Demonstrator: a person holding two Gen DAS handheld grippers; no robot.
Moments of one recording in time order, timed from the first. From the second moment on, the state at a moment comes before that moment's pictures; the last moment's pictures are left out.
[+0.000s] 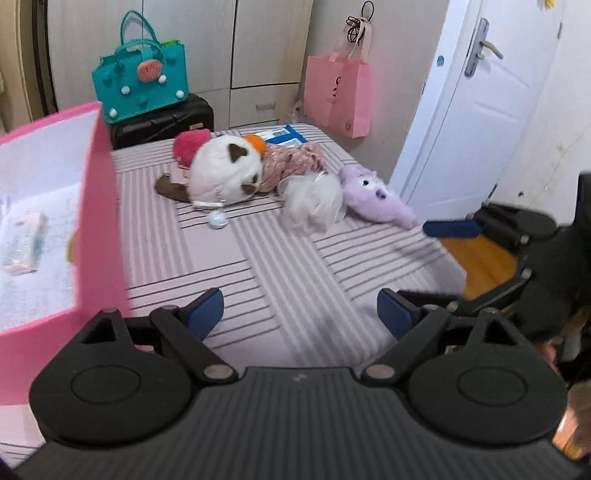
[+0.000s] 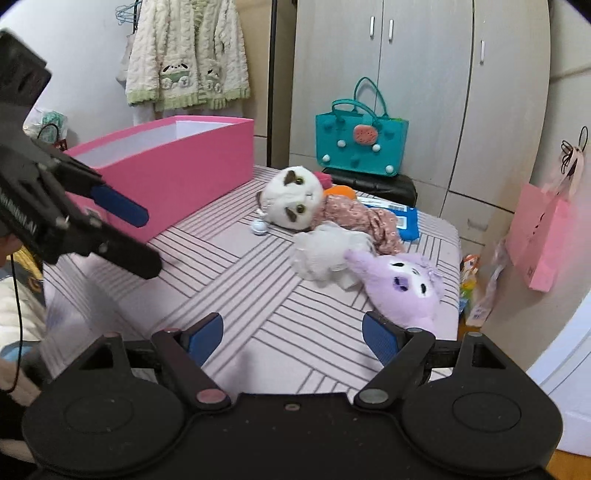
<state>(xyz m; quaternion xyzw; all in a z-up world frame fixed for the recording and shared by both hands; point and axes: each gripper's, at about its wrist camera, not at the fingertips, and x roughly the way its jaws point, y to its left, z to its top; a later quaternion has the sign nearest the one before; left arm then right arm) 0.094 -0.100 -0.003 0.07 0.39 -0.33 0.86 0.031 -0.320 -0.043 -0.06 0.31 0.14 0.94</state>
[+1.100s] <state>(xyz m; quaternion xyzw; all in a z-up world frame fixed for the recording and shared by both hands) 0.206 -0.206 -0.054 -0.08 0.42 -0.24 0.87 0.151 -0.434 -0.021 0.07 0.34 0.12 0.93</state>
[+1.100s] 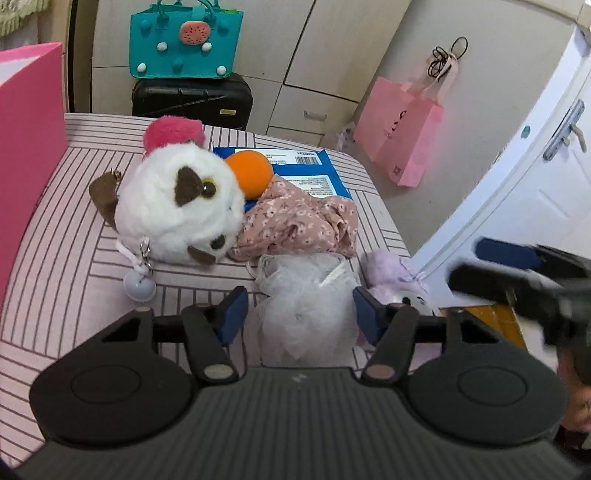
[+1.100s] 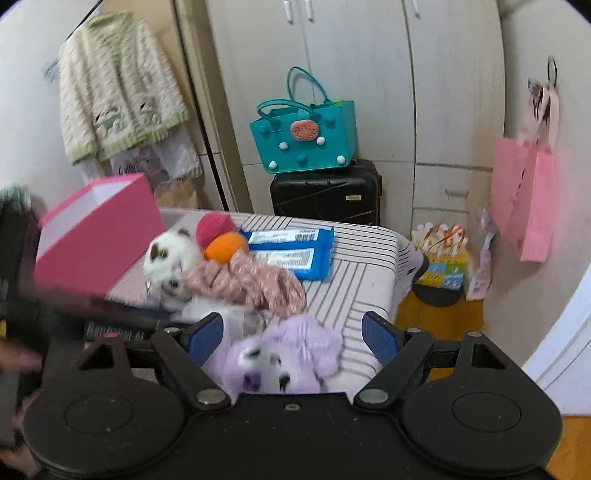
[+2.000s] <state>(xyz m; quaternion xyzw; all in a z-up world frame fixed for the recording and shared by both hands) 0.211 -0.201 -0.067 -0.11 0.41 -0.23 0.88 0.251 -0.369 -0.068 0.10 0.42 0.18 0.89</state>
